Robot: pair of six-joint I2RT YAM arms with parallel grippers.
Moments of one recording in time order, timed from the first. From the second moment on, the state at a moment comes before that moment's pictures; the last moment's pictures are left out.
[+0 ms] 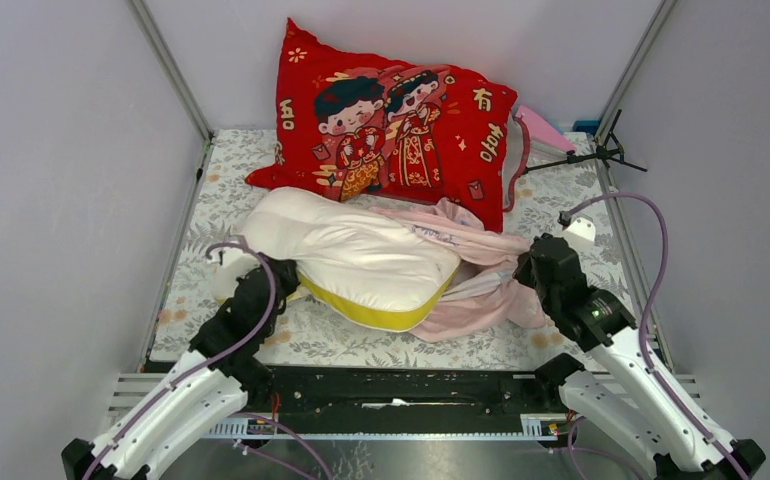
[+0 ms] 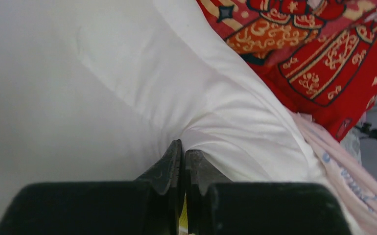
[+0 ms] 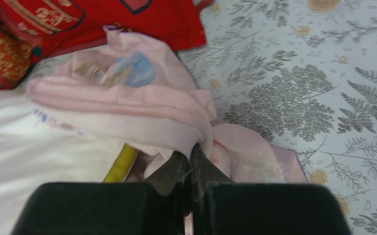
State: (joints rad) left arm -0.61 0.52 0.42 -0.30 -0.60 -0.88; right arm 0.52 0.66 0.72 -0.65 0.48 0.69
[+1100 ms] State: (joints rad) left arm -0.87 1.02 0.87 -0.42 -0.37 -0.62; right arm 0.51 0.98 0.70 -0.50 0.24 0.58
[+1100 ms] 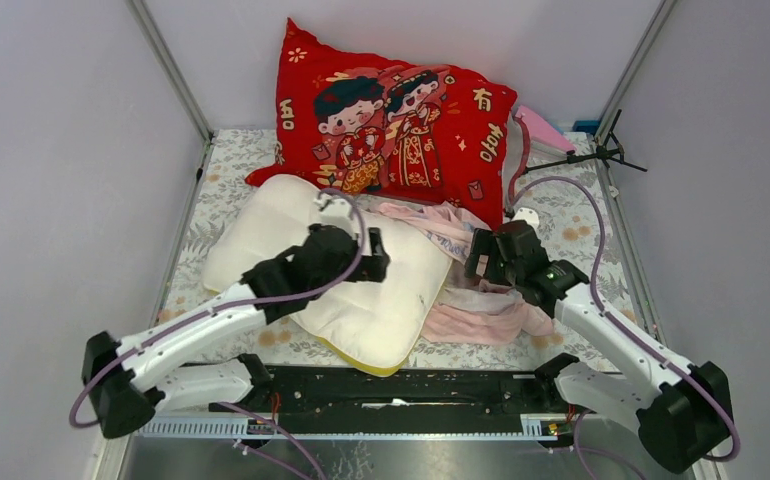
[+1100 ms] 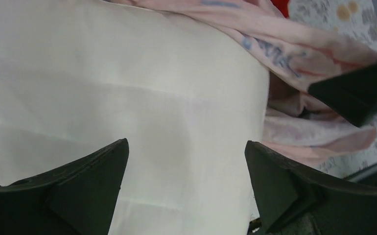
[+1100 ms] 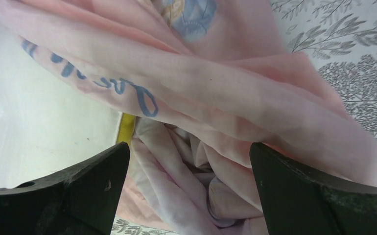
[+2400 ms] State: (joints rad) left arm -0.88 1.22 0.70 -0.20 -0.14 -0.63; right arm 0.51 1.12 0.64 -0.44 0.25 0.61
